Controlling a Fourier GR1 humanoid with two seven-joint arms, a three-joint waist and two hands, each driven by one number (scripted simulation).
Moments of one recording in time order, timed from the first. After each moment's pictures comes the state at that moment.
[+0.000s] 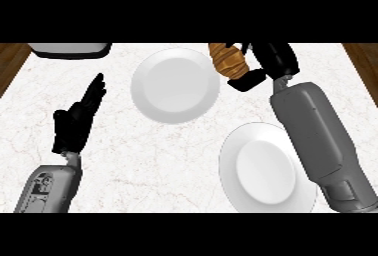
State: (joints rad) left arm -0.26 0.18 0.01 -1.43 -0.10 0.03 0.11; right arm -0.87 -0.19 0.06 -1.00 0.73 -0.04 -0.02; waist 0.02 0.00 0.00
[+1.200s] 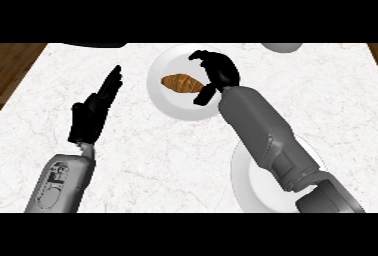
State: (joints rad) left arm -0.34 0.14 -0.02 -1.39 -0.12 0.00 0.10; right arm -1.15 0.00 0.21 -0.31 0.59 -0.27 0.03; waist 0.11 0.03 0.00
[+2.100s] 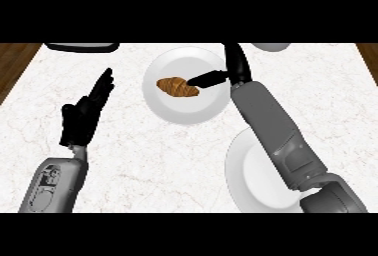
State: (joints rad) left arm -0.31 0.16 0.01 -1.39 -0.10 0.00 0.09; right arm -1.12 -0.02 -0.03 -0.34 0.19 -0.40 -0.21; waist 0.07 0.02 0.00
